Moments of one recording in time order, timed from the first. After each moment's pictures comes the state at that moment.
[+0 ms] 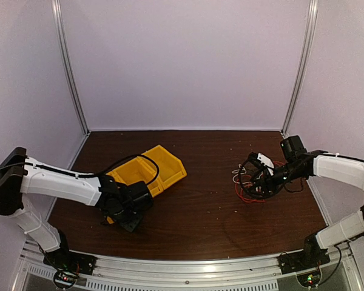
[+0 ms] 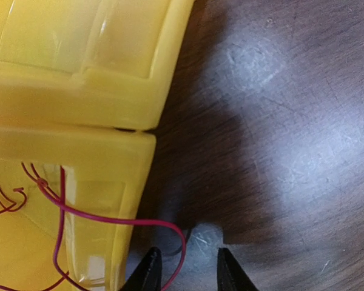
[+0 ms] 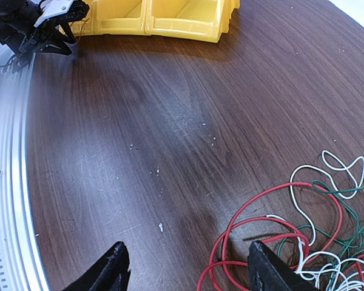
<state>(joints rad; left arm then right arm) -1.05 1.55 0.84 -0.72 -0.28 -0.50 0.23 1.32 0.78 -0.48 -0.72 -0.62</state>
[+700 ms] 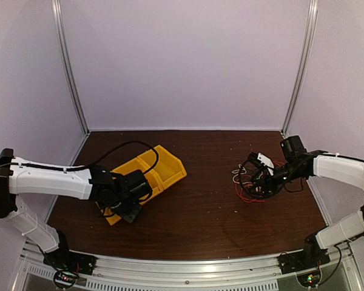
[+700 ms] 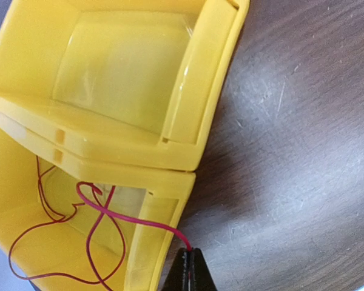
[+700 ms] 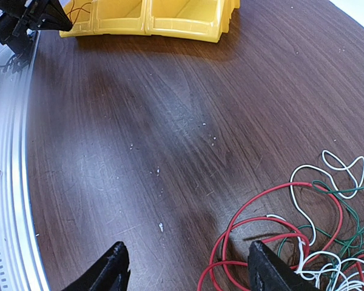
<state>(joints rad) -1.05 1.48 0.91 -0.78 -0.37 -0.47 0.23 1.32 0.78 -0.48 -0.73 -0.62</state>
